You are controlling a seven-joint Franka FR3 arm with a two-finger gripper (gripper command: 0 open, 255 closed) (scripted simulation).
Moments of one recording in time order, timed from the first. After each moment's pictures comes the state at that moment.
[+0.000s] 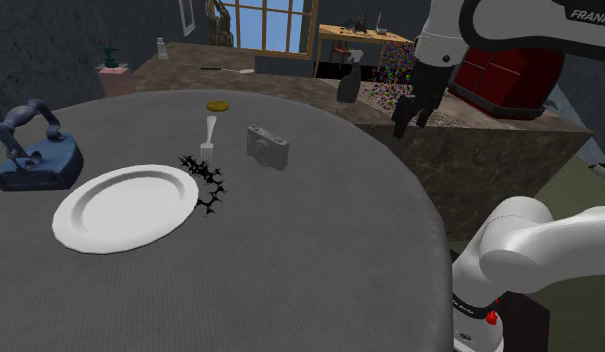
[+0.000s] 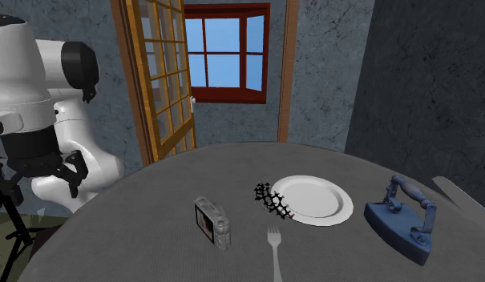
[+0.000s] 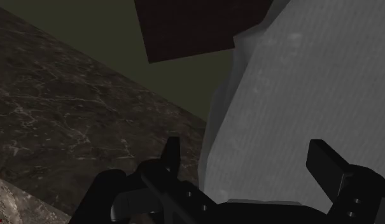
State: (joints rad) arm 0.01 -0.79 -0.01 -2.32 -0.09 1.52 0.16
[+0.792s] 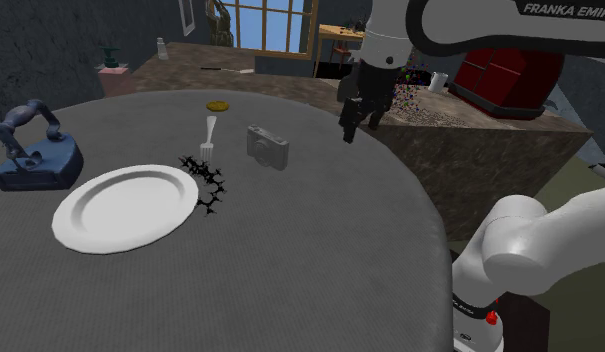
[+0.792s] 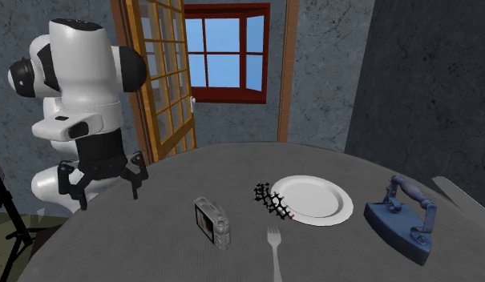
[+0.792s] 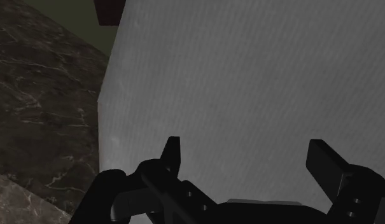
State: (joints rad) arm 0.08 -0.58 0.15 -2.20 0.00 1.65 0.29
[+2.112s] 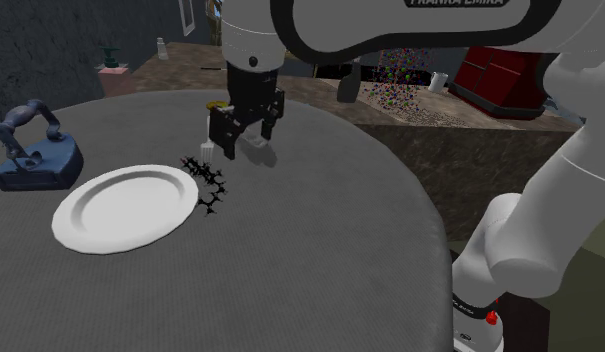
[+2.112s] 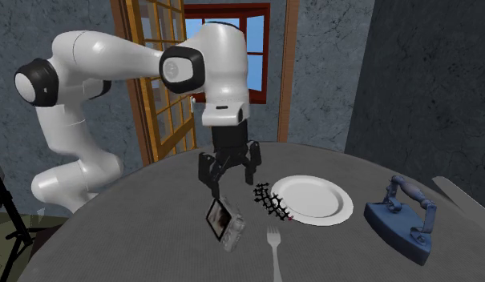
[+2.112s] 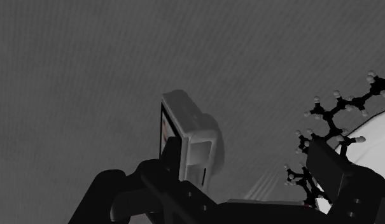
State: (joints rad) arm 0.20 -0.03 0.44 -1.69 -0.09 1.76 0.56
